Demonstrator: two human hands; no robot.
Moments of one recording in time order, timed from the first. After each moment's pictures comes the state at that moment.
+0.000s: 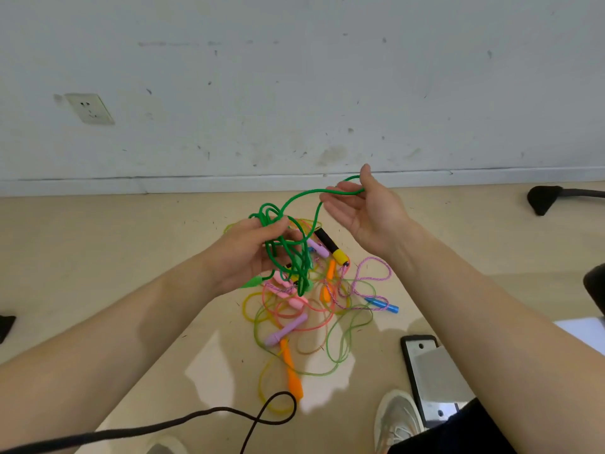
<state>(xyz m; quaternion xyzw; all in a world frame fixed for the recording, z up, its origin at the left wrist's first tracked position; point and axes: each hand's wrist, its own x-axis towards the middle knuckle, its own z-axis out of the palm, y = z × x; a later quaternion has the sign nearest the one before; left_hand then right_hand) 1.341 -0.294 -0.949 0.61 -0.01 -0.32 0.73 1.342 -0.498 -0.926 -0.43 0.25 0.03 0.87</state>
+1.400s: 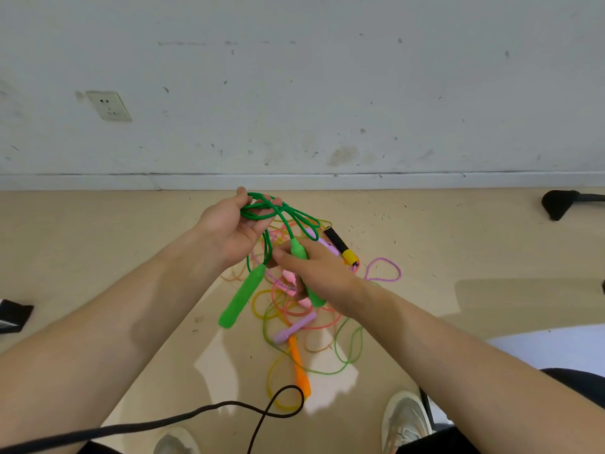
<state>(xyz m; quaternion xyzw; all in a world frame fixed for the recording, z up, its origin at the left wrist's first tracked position) 1.372 -0.278 -0.933 0.40 0.24 -0.15 0.87 1.291 -0.418 -0.972 -0.73 0.03 0.19 0.66</state>
